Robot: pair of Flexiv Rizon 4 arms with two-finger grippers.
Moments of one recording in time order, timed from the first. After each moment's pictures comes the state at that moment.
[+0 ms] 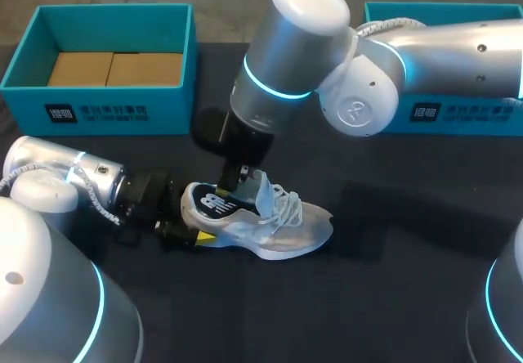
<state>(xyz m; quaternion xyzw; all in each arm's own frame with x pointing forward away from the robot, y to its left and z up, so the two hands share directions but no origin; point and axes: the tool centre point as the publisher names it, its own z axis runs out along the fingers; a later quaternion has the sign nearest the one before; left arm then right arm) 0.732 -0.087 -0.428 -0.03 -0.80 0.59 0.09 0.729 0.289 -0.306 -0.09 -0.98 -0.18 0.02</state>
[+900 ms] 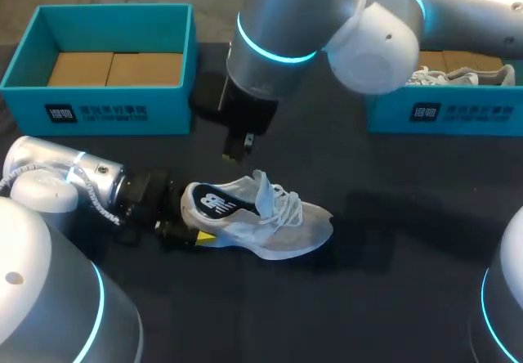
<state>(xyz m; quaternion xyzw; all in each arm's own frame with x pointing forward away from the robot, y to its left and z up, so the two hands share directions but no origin) 0.732 -0.087 -0.428 -0.03 -0.80 0.59 0.09 0.736 0.269 -0.218 -0.09 -0.98 -0.15 -0.05</state>
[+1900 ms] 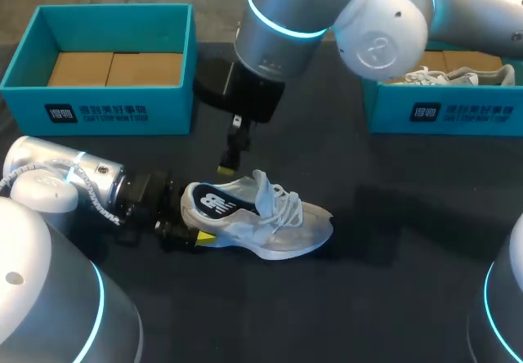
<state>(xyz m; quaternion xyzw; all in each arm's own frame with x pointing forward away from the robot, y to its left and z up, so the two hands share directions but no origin) 0.732 -0.087 -0.428 -0.03 -0.80 0.59 0.09 0.732 0.270 -0.214 -0.09 -0.98 -0.17 0.00</state>
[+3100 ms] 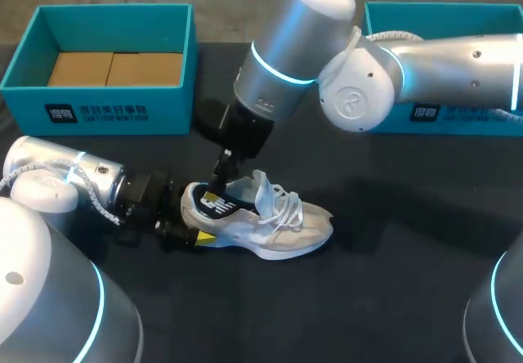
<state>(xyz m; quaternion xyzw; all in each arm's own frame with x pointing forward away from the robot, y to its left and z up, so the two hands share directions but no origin) 0.732 -0.087 -0.428 -0.03 -0.80 0.59 0.09 0.734 0.305 -0.307 -0.11 -0.97 -0.22 0.09</state>
